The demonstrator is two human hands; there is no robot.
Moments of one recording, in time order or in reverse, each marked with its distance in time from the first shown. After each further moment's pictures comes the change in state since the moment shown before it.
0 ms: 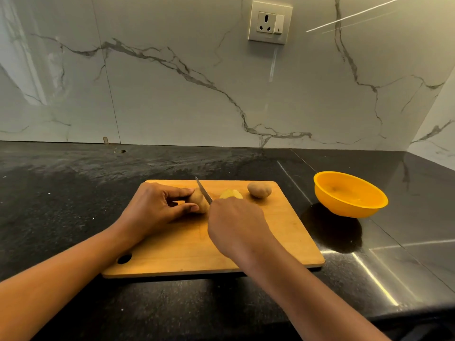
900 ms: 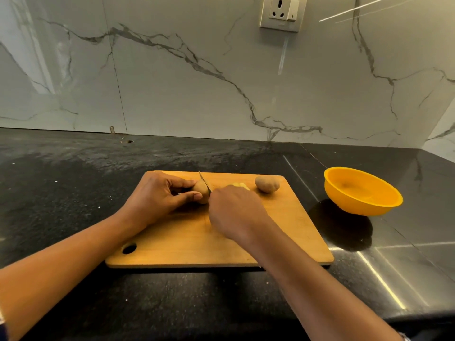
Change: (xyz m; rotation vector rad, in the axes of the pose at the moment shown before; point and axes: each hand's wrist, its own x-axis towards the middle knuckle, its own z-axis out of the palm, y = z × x) left_hand 0.002 -0.002 -0.002 -0.014 0.029 -0.064; right_hand 0.023 0.004 0.013 0.000 0.027 -0.065
